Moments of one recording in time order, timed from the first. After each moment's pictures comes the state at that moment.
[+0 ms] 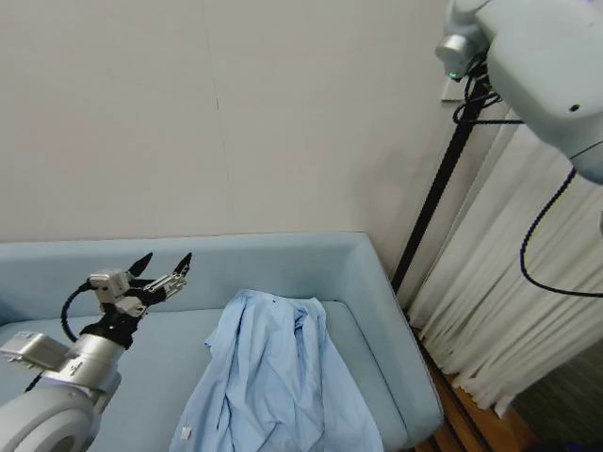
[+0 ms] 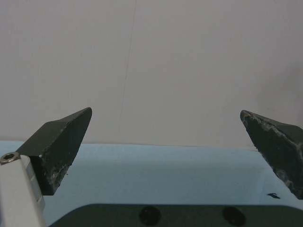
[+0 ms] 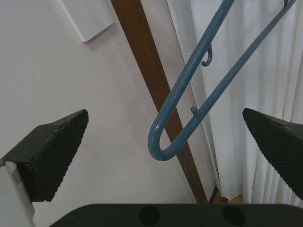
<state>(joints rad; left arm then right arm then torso) 1.46 -0.98 -0.95 -2.50 -0.94 0.28 -0.14 1.02 1.08 -0.78 0.81 1.93 -0.38 1.41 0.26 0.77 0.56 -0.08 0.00</state>
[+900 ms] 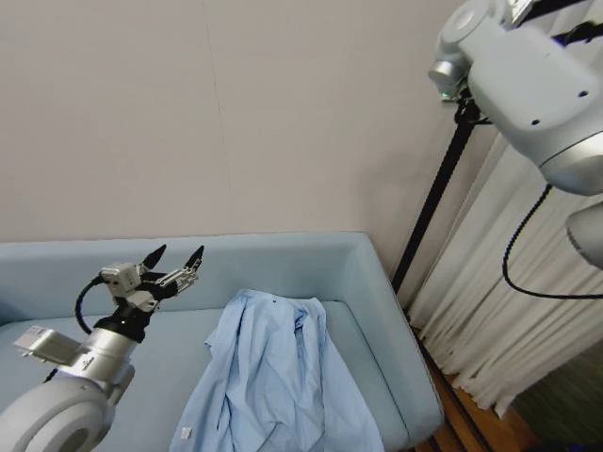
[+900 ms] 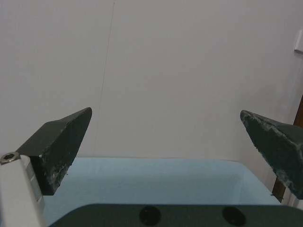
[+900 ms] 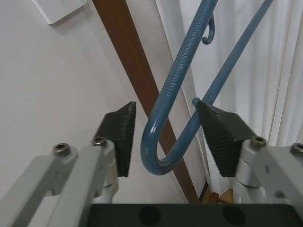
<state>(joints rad) 1.39 -0.98 -0.89 -2.50 -0.94 0.26 -0.10 0.97 1.06 -0.76 0.76 1.90 -0.38 1.39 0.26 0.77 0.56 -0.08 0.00</state>
